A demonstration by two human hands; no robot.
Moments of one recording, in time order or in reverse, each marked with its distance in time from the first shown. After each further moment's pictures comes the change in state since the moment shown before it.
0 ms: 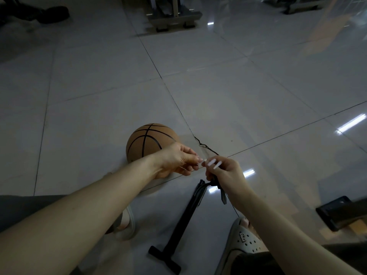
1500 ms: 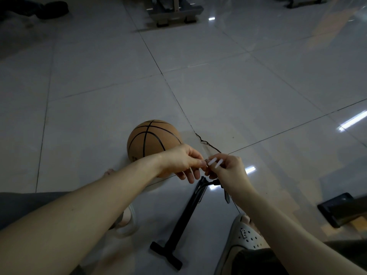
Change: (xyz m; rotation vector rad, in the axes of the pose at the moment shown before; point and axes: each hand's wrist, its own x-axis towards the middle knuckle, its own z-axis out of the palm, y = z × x) left_hand -0.011 0.006 0.009 0.354 -0.126 -0.021; right_hand -0.004 -0.005 0.000 -0.211 0.040 -0.031
